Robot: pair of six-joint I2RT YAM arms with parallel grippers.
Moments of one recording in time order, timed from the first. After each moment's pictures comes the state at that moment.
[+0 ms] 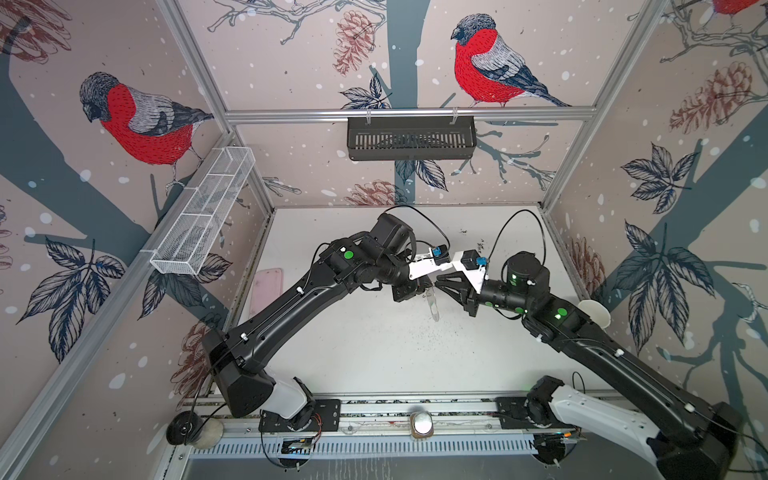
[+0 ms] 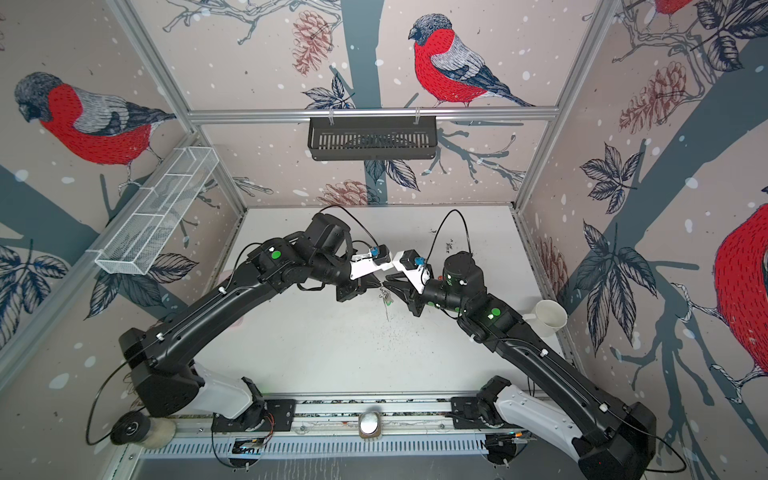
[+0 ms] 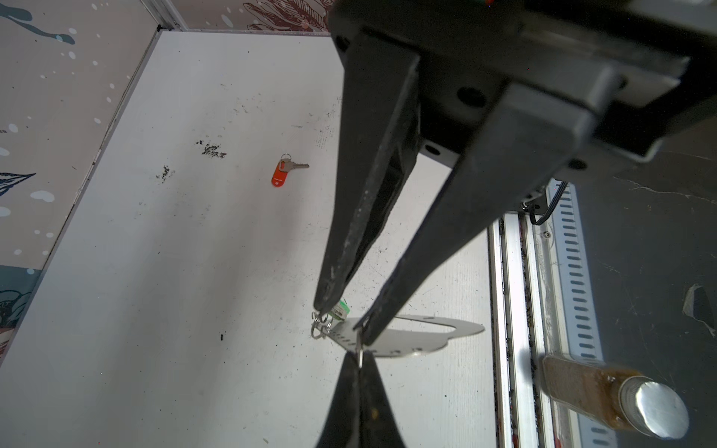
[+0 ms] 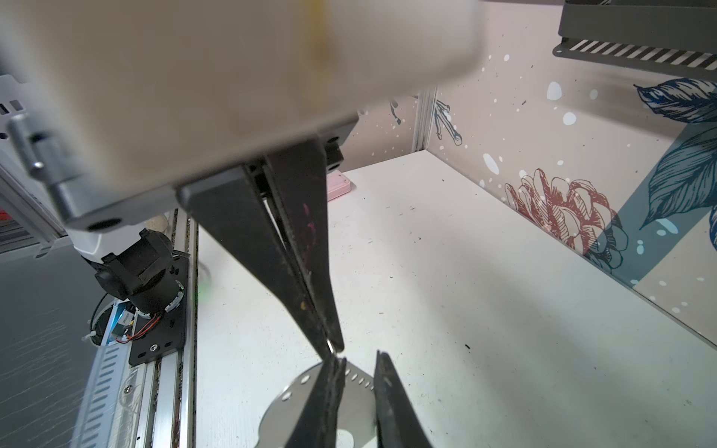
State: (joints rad) left arm -0.82 1.47 1.61 -0.97 0.42 0.52; right arm 0.67 0.94 0.84 -0.17 -0.52 -0.13
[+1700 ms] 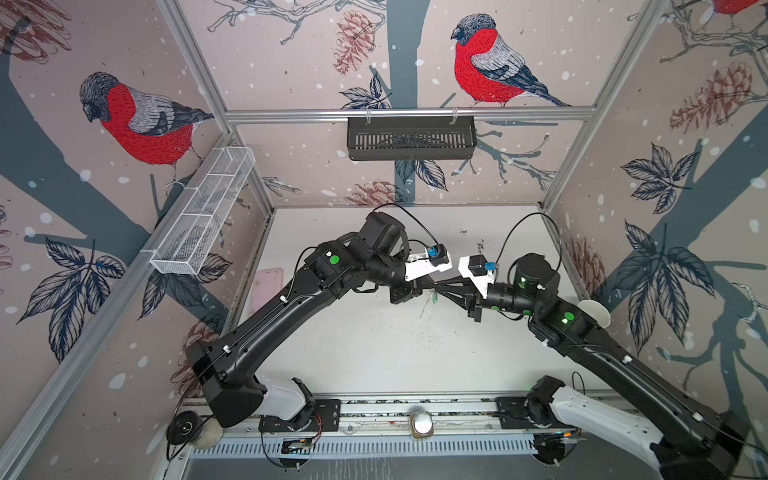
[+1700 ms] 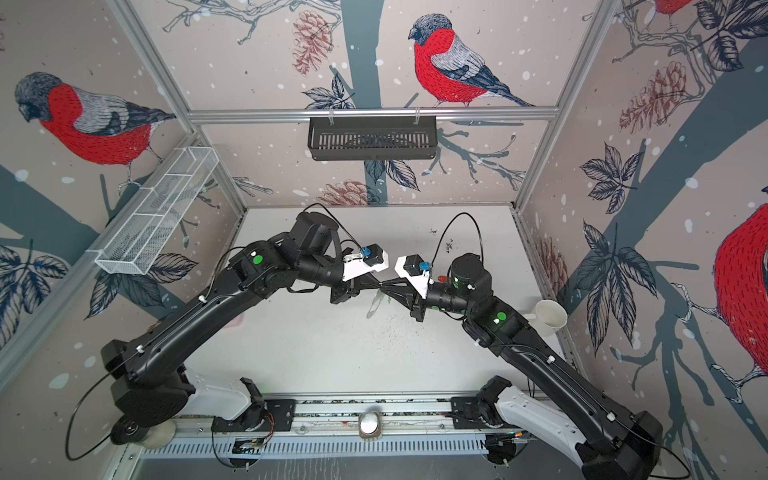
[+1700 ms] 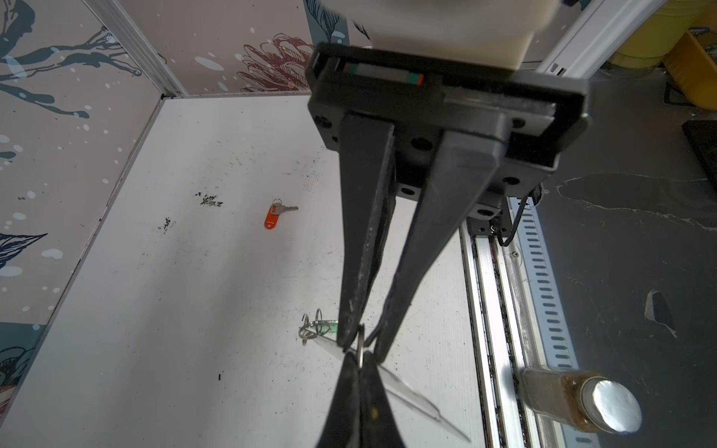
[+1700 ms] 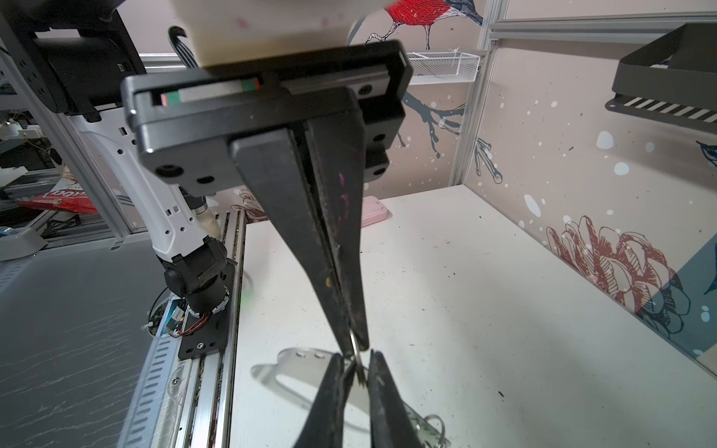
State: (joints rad) left arm -0.83 1.40 1.62 -0.95 0.50 0.53; right arm 0.67 0.90 0.84 -0.13 -0.66 -0.14
